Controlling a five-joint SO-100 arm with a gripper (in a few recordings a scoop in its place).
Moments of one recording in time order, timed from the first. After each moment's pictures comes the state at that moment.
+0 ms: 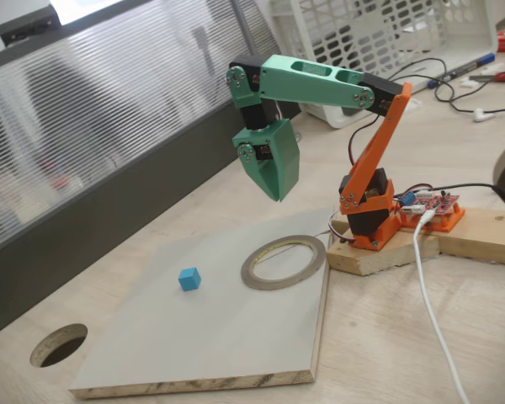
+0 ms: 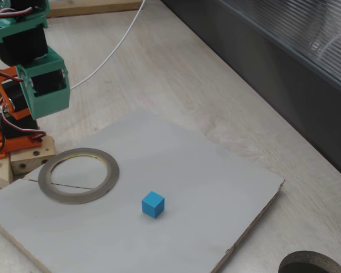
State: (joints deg) arm 12.8 123.7 102.0 114.0 108.2
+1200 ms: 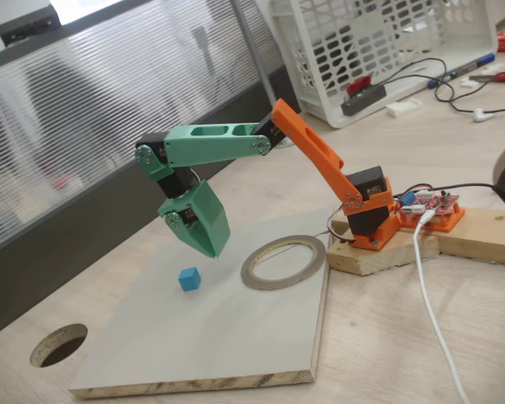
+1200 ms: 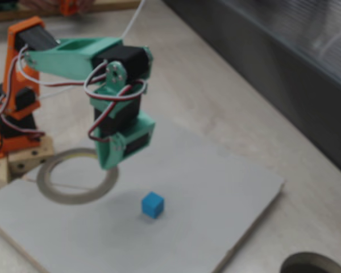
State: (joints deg) arm 2.5 62.7 52.6 114.0 108.3
